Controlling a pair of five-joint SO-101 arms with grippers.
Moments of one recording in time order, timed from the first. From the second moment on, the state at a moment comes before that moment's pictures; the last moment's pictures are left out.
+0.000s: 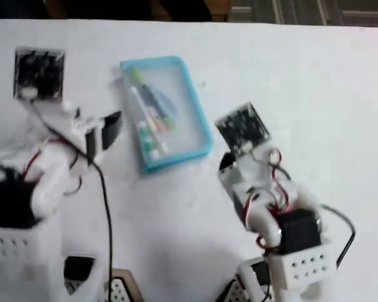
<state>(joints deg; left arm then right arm) -4.4 -50.1 17.4 80.3 0.2 -15.6 -68.3 47.6 69.7 19.8</state>
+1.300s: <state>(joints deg) -8.7 -102.5 97.3 53.2 -8.2 -8.0 -102.8 96.3 72.5 19.9</state>
